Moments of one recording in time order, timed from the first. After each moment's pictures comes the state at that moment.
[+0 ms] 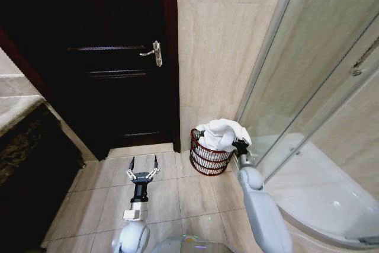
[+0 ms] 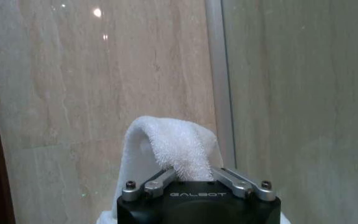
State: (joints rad) left arm 1.63 -1.46 -0.45 -1.86 -0.03 -0.60 -0.17; right arm -1.11 1.42 0.52 1.60 0.25 0.07 0.08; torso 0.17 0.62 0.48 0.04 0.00
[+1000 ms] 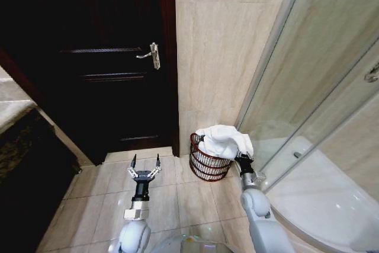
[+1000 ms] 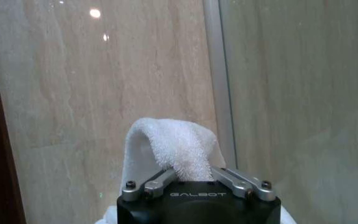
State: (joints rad) left arm 1.65 -1.46 -0.44 -1.91 -0.01 -0.60 -0.17; right arm -1.34 1.43 0.52 1.79 0.27 0.12 0.10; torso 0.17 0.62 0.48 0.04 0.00
